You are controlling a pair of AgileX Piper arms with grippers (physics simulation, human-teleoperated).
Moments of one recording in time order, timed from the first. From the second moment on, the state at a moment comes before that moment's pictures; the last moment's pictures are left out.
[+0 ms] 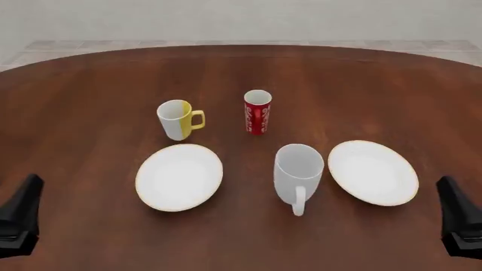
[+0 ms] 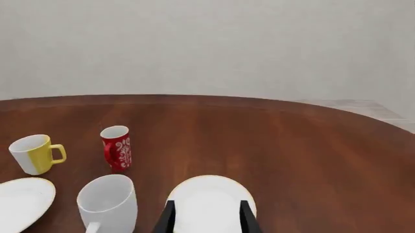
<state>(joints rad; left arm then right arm) 0.00 0.00 -0.01 0.01 0.00 0.00 0.01 -0.01 0.00 -0.01</state>
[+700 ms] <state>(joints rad) 0.01 0.13 0.00 -0.08 0.00 0.04 0.11 -0.02 -0.01 -0.03</state>
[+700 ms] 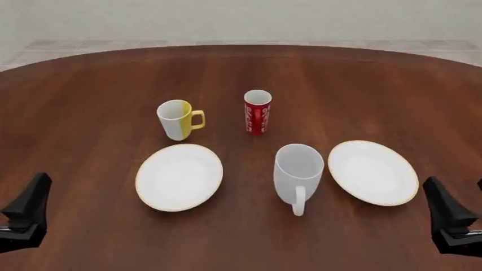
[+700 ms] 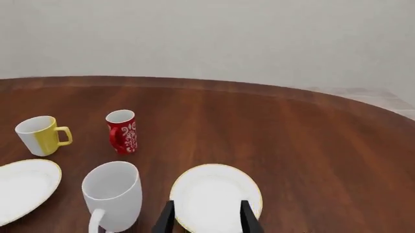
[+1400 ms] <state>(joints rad) 0.02 0.17 0.00 -0.11 0.01 0.27 0.66 -0.16 -0.03 0.00</state>
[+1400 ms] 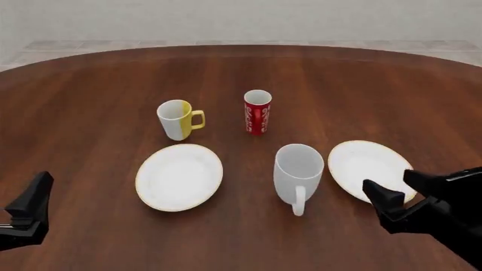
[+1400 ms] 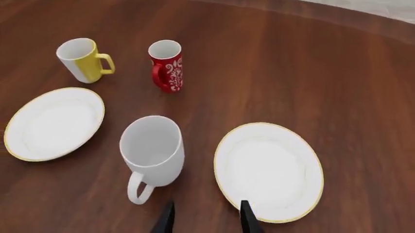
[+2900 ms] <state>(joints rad) 0.03 0.10 0.00 -0.05 0.00 0.51 0.88 -0.19 0.07 0.08</state>
